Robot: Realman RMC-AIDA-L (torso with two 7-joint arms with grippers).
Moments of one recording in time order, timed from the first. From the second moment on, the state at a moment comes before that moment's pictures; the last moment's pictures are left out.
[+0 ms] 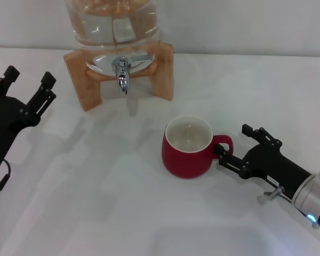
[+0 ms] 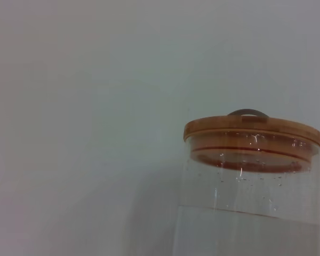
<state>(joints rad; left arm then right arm) -0.29 -2.09 1.36 0.17 -2.79 -1.46 2.61 0.41 2.03 0.55 0.40 -2.55 -0.96 0.27</state>
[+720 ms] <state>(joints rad) -0.30 -2.10 1.36 0.17 -2.79 -1.46 2.61 0.43 2.03 0.56 0.40 -2.47 -0.92 0.27</state>
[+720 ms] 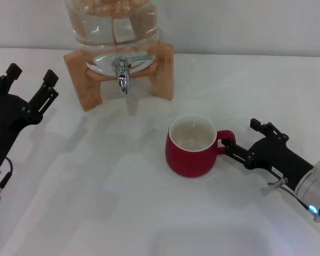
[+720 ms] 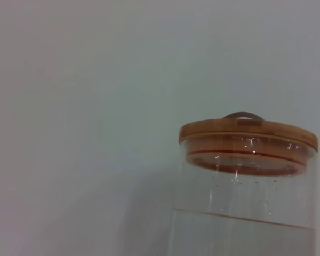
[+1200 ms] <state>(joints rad) -0.30 -2.10 1.36 0.17 -2.79 -1.46 2.61 0.43 2.03 0.58 0.41 -2.45 -0.88 0.27</state>
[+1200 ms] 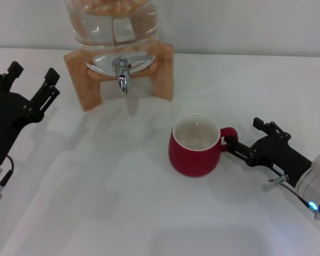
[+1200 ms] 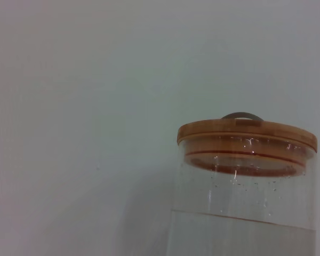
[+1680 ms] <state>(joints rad) -0.30 -2.10 1.36 0.17 -2.79 -1.46 2.61 0.44 2.03 0.58 0.41 -2.44 -0.86 0.27</state>
